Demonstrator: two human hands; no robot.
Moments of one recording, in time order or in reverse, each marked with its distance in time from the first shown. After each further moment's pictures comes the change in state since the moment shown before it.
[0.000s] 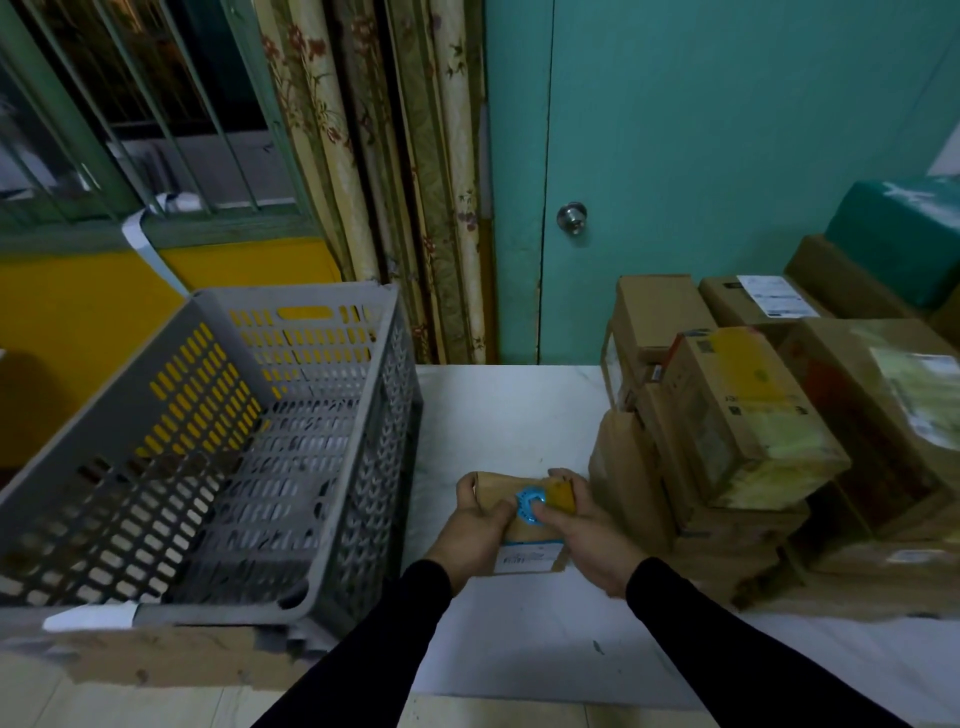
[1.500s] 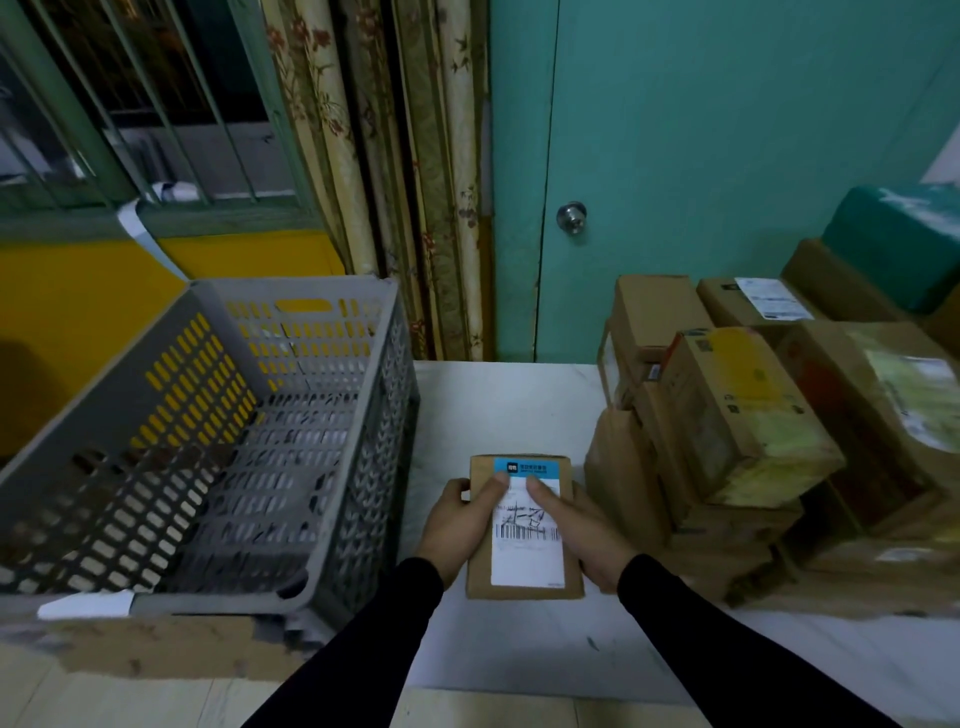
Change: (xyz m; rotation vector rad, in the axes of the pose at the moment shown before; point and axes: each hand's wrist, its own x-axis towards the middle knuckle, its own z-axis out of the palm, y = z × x) left_hand 0.013 -0.014 -0.009 -0.148 0.143 0.061; right_hand -0.001 -0.005 0.008 -0.081 0.013 0.024
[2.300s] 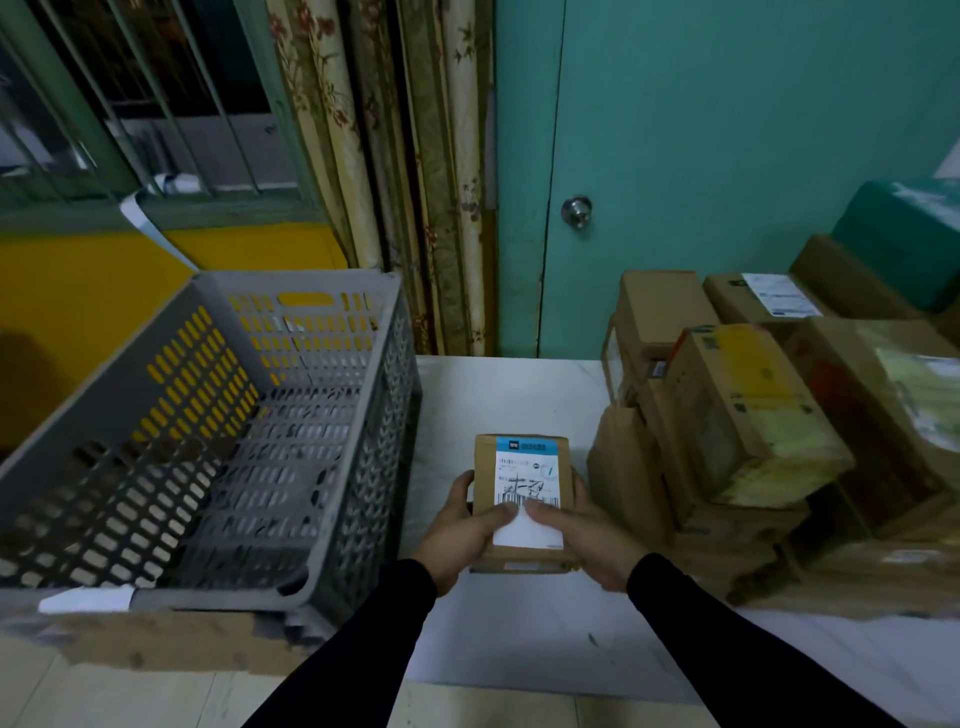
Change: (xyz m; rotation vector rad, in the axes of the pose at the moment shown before) left_hand -0.004 -0.007 -0.005 -0.092 -0.182 -0.018; right_hand 0.007 0.011 -0.005 -0.002 -0.010 0.016
